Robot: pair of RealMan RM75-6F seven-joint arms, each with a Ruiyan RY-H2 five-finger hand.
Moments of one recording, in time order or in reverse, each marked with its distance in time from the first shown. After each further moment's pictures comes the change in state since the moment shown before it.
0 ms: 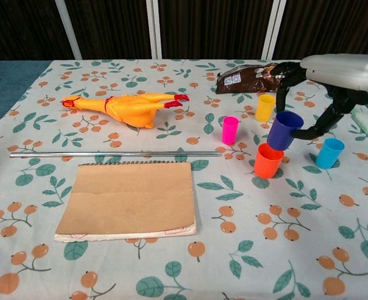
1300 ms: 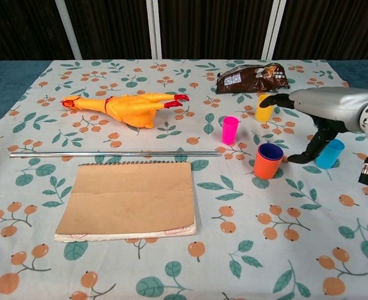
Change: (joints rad) left arm -0.002 0.004 -0.004 0.000 -0.007 -0.005 -0.010; right arm 0.025 -0.090 0.006 0.080 0.156 -0.039 -0.093
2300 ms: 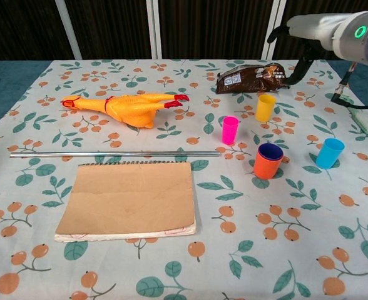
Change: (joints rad) left arm -0.001 -0.010 0.000 0.003 -0.004 0.009 0.037; right arm 0.236 -0.064 0.200 0.393 0.284 -0.129 -0.071
